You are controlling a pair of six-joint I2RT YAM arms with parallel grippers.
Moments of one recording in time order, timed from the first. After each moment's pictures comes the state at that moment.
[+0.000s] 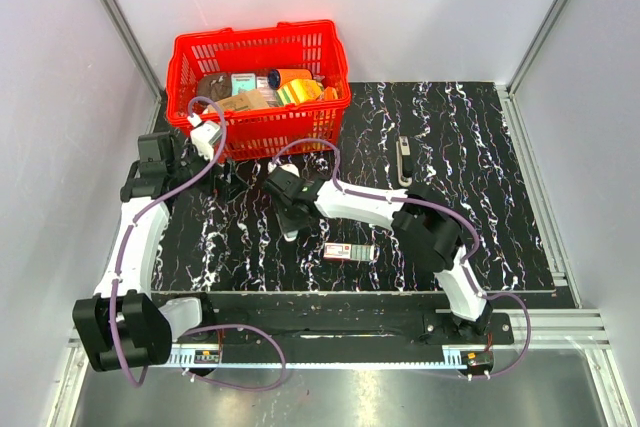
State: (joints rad) left arm 0.11 1.13 0.94 -0.55 0.76 0.34; right arm 1.03 2.12 1.63 -0.58 0.11 0.62
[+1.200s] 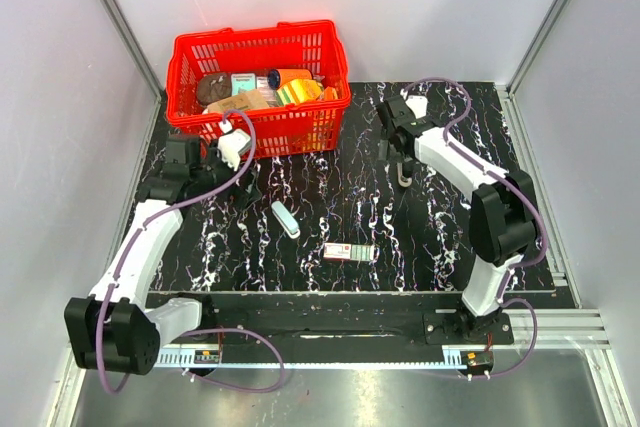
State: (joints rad) left arm -0.07 1.12 0.93 -0.57 0.54 0.39; right arm 0.45 1.82 1.48 -0.72 0.52 0.51
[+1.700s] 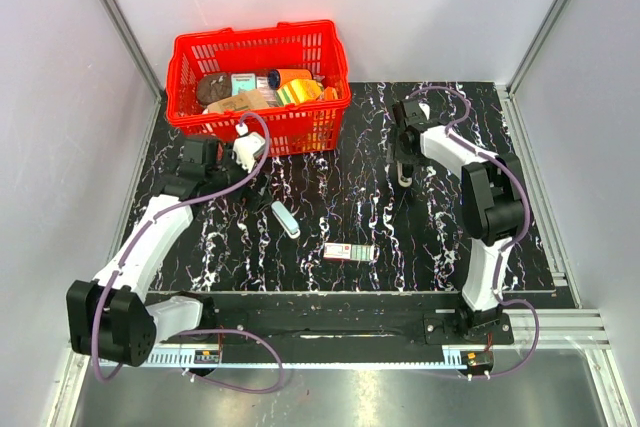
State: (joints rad) left arm -0.19 1.16 0.92 -0.52 0.48 0.35; right arm 0.30 1.96 1.45 -0.51 0.28 0.39
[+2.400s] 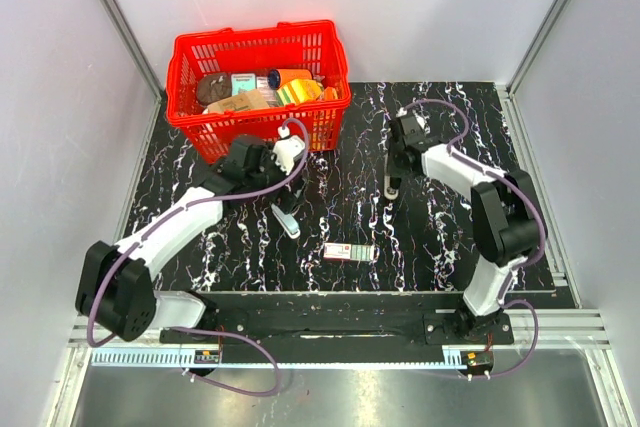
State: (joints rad) left arm -0.46 1.29 0.92 -0.33 0.32 0.24; right arm 0.34 1.84 1.26 -0.40 0.17 0.43
